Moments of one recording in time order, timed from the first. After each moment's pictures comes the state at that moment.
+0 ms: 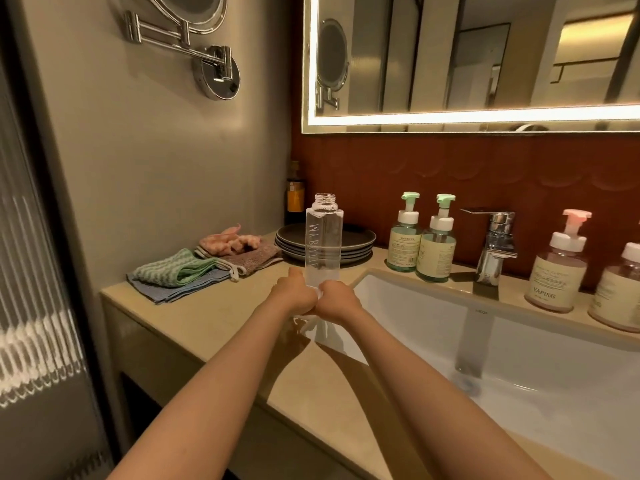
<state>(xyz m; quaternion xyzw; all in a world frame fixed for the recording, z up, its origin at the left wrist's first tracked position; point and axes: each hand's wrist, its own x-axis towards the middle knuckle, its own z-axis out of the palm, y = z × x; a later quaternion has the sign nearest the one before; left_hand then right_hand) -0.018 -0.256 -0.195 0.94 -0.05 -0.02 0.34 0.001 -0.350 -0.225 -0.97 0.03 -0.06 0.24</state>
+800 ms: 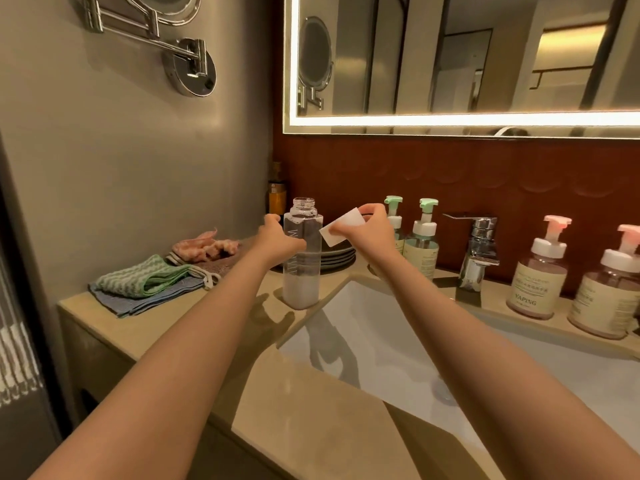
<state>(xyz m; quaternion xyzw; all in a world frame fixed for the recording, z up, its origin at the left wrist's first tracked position) 0.037 -0.269 -0.139 0.86 -0.08 0.07 0.49 0.008 -0.425 -0.134 -0.80 0.03 -0.28 0.54</state>
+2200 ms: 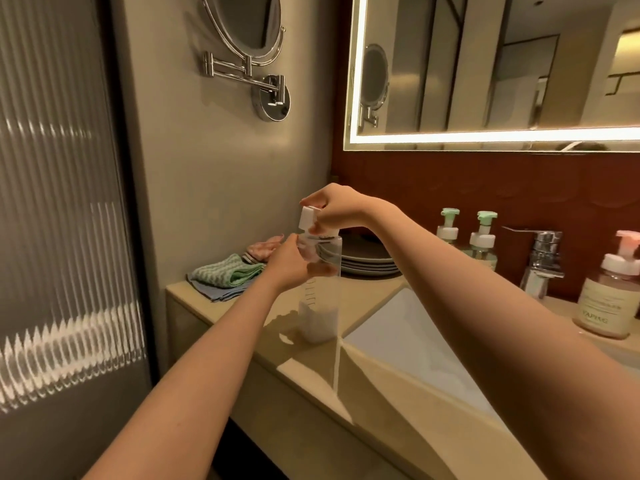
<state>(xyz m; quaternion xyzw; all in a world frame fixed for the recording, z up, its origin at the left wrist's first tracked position) -0.021 -0.178 -0.154 0.87 -0.13 0.10 0.47 -0.043 -0.293 -0.052 -0.95 -0.23 -0.08 0.18</state>
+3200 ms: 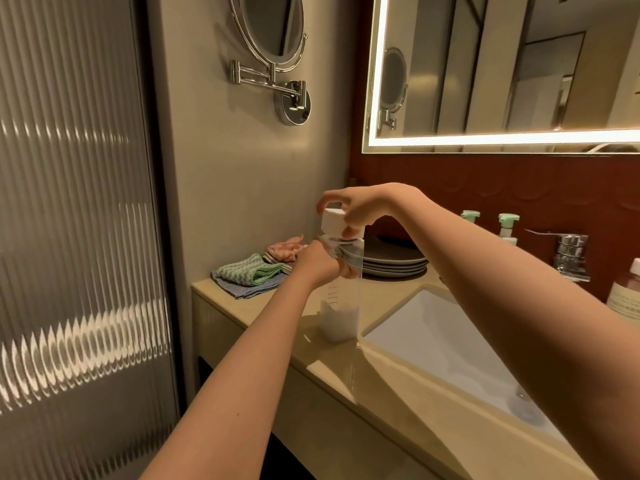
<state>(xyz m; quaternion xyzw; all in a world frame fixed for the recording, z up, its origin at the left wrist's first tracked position) -0.026 -0.189 -0.148 0.89 -0.11 0.10 0.43 -0.055 -0.290 -0.033 -0.97 -0.23 0.00 0.04</state>
